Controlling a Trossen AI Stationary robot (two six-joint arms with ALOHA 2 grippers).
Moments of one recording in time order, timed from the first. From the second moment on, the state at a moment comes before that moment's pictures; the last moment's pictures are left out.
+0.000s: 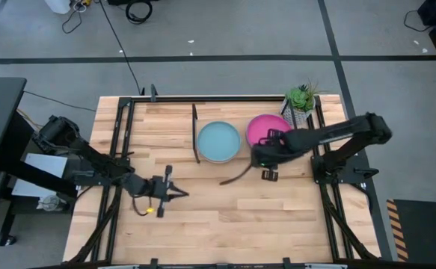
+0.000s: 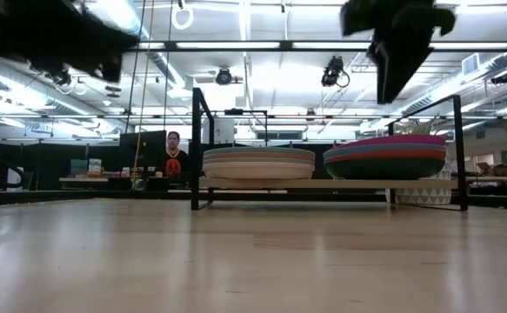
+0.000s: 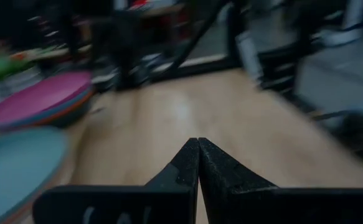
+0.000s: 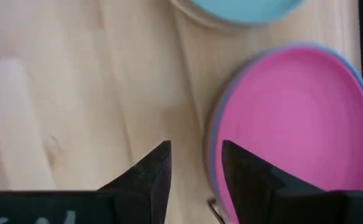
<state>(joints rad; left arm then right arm) -0.57 1.29 0.27 0.91 -0.46 0.06 0.14 1.49 1.27 -1.20 0.31 0.31</state>
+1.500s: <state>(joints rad) -0.43 0.42 0.01 0.54 -0.32 -0.11 0.23 0.00 0.08 -0.21 0.18 0.08</state>
